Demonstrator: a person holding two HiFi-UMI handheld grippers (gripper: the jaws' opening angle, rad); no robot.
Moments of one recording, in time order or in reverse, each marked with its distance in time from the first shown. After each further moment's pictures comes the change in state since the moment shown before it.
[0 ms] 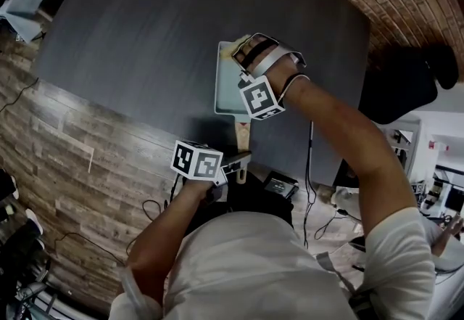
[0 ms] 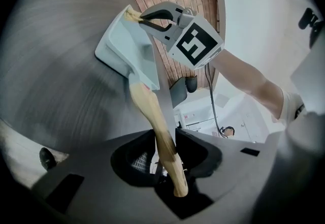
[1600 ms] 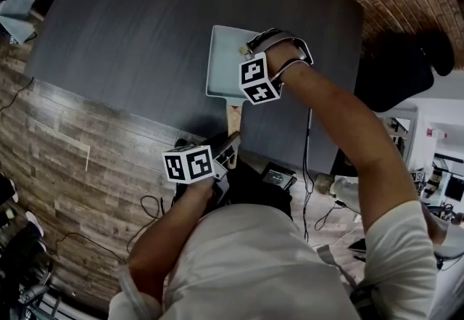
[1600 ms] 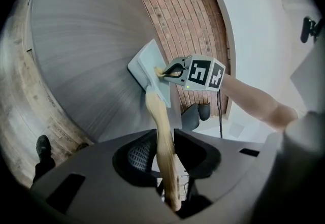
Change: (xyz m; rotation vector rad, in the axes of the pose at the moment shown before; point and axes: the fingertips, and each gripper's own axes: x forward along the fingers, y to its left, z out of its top) left arm -0.021 0.013 0.016 -0.144 -0.337 0.136; right arm -0.005 0.089 -0.029 0.224 0.129 0.492
